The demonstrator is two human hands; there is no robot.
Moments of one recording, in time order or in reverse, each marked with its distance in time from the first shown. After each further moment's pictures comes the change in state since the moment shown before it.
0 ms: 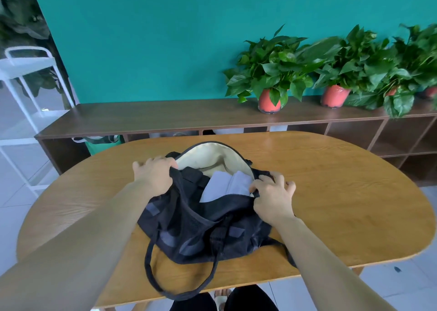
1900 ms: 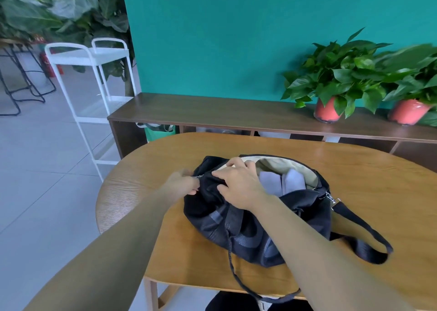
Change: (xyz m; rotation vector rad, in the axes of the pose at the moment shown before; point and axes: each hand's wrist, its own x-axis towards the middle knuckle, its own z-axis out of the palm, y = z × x) left_hand -0.044 -0.090 0.015 -1.139 -0.229 -0.528; right_hand 0.025 -0.194 -0.002 0.103 -0.093 -0.647
